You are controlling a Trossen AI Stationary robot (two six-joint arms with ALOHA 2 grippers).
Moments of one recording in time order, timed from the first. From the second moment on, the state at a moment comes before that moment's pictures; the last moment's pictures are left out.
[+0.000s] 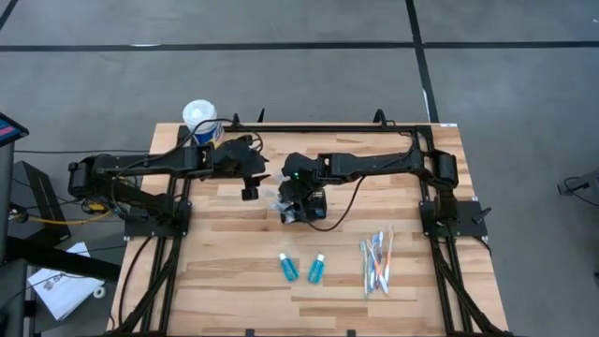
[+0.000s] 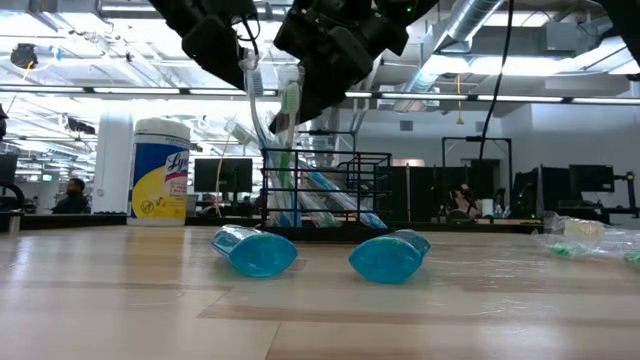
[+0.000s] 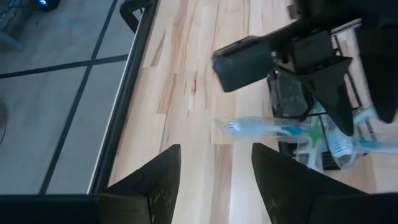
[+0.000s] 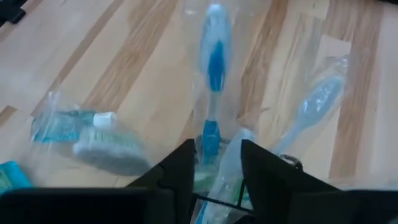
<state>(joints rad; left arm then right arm) 0.19 1.21 0.98 -0.49 -0.24 0.29 -0.10 1.97 1.57 -0.47 -0.32 -0.39</state>
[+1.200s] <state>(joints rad) 0.20 1.23 0.99 -0.49 -0.21 0.29 -0.11 2.03 1.56 -0.35 -0.31 -0.32</state>
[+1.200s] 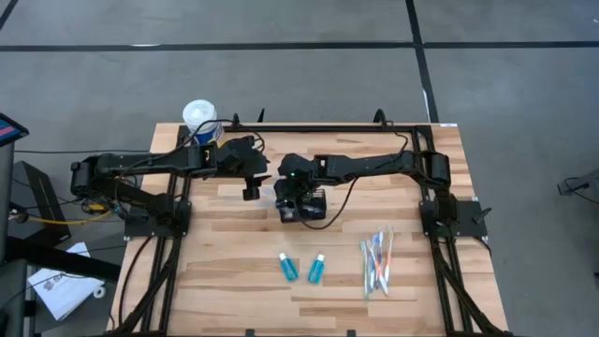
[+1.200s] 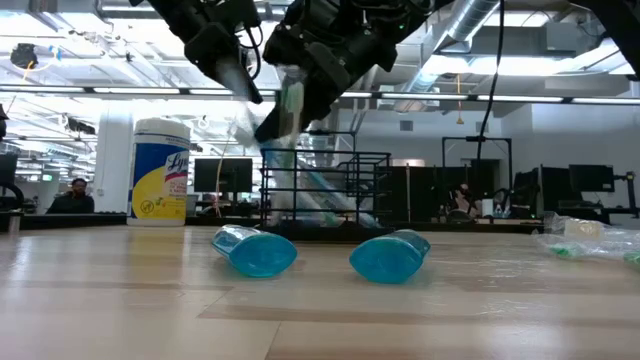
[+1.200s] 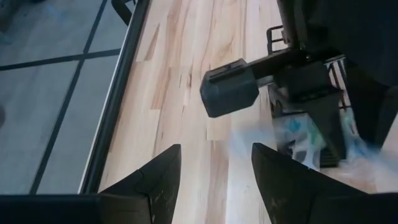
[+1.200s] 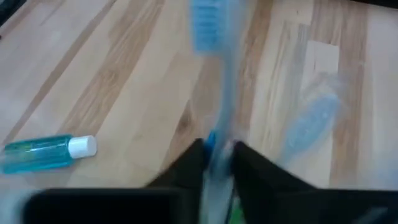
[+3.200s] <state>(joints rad) 0.20 1.23 0.99 -0.49 -0.18 0.29 -0.12 1.99 1.56 -0.36 -0.29 -0.36</state>
